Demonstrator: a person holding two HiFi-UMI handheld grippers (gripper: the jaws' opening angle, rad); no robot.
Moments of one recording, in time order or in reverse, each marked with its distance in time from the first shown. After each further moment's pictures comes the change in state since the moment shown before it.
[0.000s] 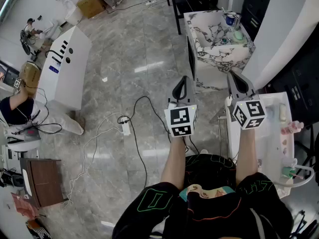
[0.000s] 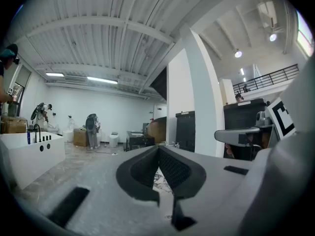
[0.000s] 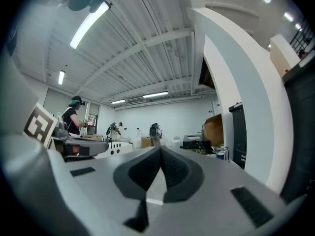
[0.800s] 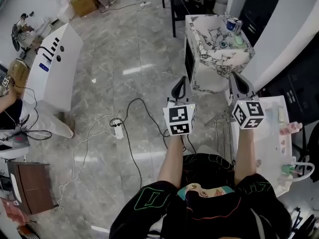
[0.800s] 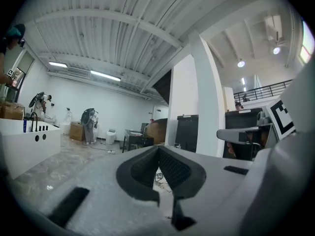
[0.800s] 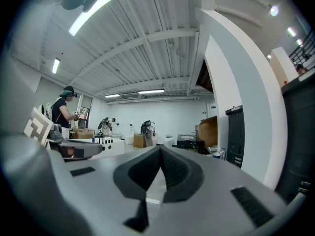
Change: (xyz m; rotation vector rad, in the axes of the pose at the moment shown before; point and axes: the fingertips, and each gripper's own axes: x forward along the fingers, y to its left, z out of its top) left arm -0.006 0.069 -0.020 -0.084 -0.013 -0.043; right arm 0.034 0.045 -0.005 -0.043 0.032 -0.099
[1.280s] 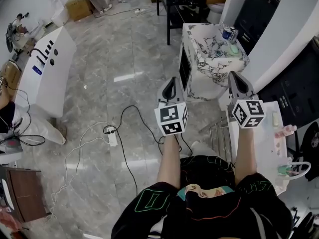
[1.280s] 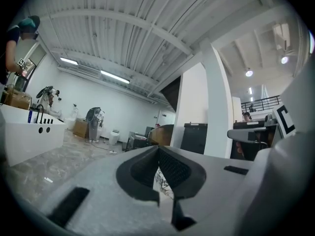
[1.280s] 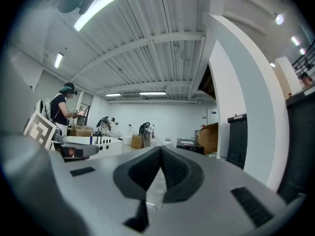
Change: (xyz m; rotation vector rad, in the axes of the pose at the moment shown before) left arm -0.005 0.058 0.019 -0.097 -0.058 0.048; right arm 0.016 0.019 0.036 -0.054 -0.022 -0.015
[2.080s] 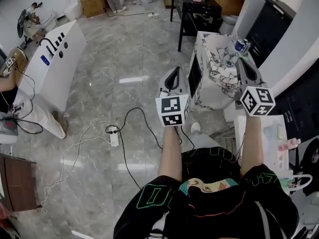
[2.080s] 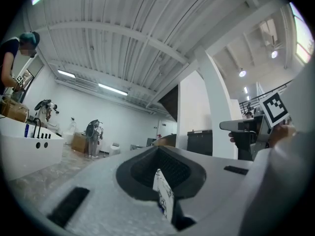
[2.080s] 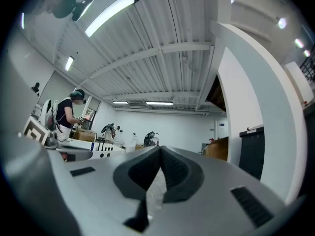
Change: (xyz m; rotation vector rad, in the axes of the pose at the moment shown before) left arm 0.007 0.055 0.050 0.080 -0.126 -0.005; right arm 0.062 0.031 0.064 -0.067 -0.135 0.067
